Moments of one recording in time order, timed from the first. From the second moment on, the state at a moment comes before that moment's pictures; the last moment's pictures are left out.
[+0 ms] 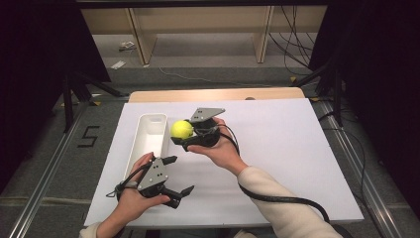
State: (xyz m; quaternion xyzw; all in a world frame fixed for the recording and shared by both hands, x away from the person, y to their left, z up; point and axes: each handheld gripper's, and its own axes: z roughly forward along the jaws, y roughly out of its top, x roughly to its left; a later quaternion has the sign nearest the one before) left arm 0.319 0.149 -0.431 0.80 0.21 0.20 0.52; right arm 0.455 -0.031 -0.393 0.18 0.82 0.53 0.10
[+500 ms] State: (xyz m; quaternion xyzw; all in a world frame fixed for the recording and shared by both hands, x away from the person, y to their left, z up) left arm 0.319 0.149 -0.431 0.80 0.21 0.20 0.52; right arm 0.457 -0.025 -0.393 0.18 0.82 0.53 0.10
